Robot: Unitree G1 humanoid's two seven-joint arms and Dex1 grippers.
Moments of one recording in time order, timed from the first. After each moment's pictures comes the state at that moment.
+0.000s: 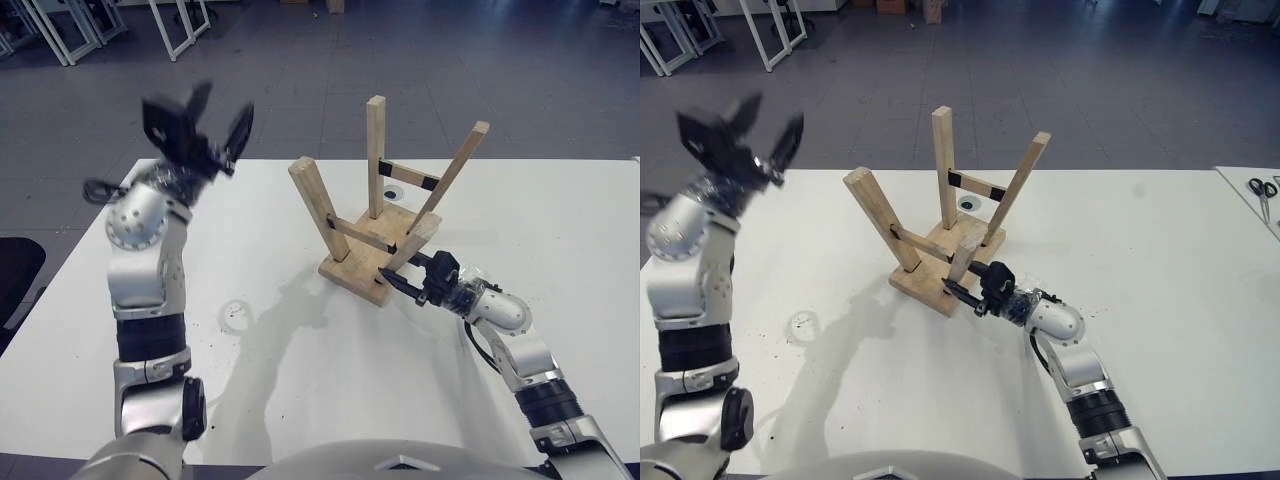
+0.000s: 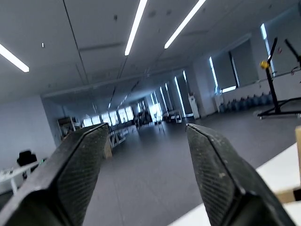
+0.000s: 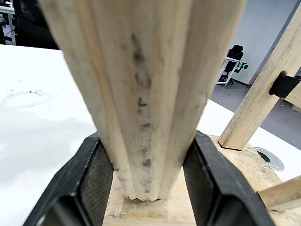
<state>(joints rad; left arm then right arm) -0.55 0.41 0.22 -0.21 -0.30 0.20 -0.46 -0.14 -0.40 0.22 0.11 0.20 -0.15 0.73</state>
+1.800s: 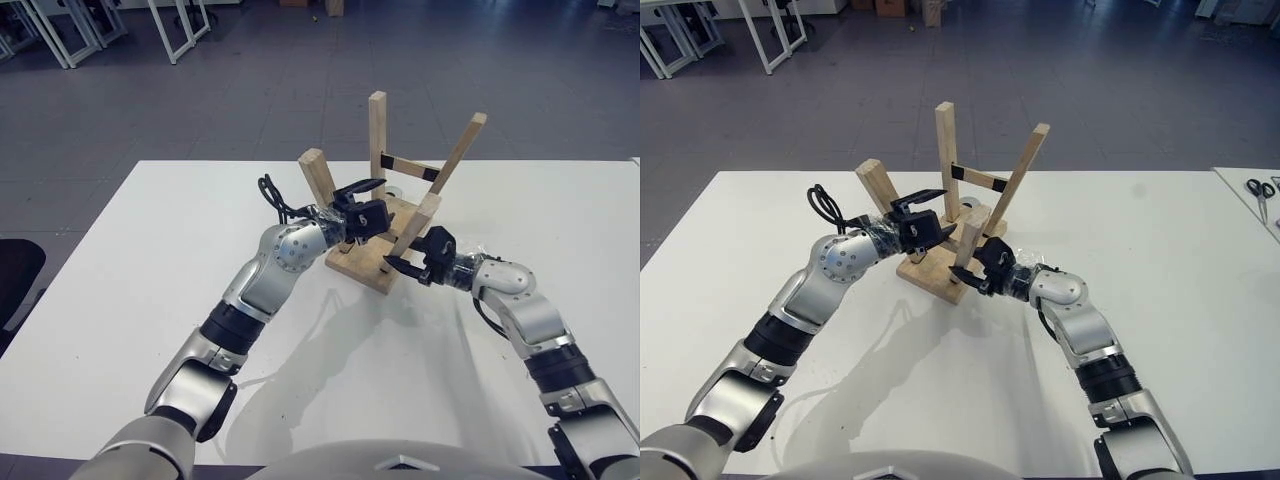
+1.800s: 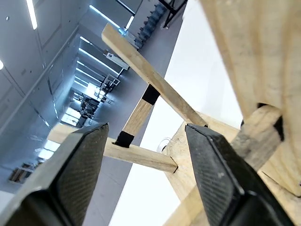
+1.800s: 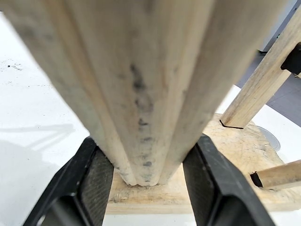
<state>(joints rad) -0.52 0.31 -0.39 0.06 0.32 0.04 -0.51 -0.28 -0.48 0.27 0.08 0.21 0.16 0.72</state>
